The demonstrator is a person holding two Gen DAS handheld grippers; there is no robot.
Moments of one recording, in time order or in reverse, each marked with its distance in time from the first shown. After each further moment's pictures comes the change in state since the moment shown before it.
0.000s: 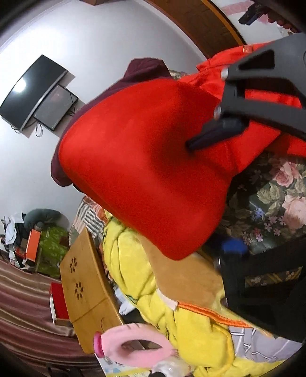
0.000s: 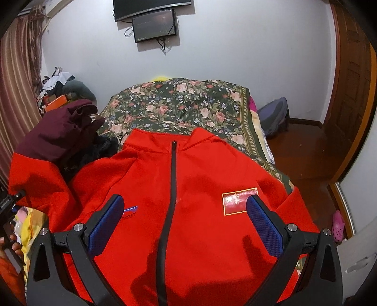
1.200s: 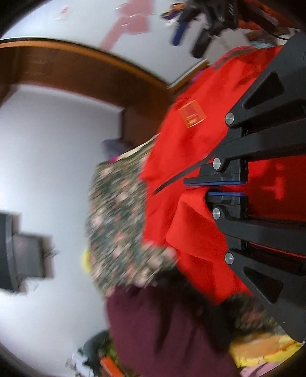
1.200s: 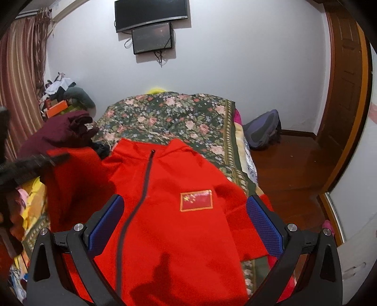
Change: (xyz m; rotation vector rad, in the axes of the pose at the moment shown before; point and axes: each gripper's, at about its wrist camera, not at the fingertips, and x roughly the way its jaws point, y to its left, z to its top) left arm 0.007 -0.336 -0.092 0.718 0.214 -0.277; right arm -0.031 -0.052 -0.006 -0.037 -0.064 -0.028
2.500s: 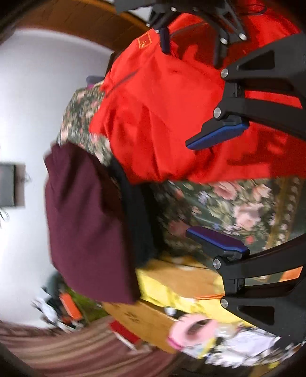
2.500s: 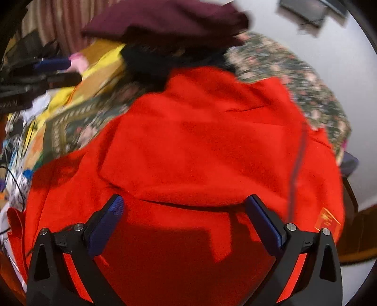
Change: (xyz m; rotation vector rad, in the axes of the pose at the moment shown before) left arm -0.106 0.149 -0.136 -0.204 0.106 0.371; right arm 0.084 0.200 -0.073 -0.704 0.422 0.349
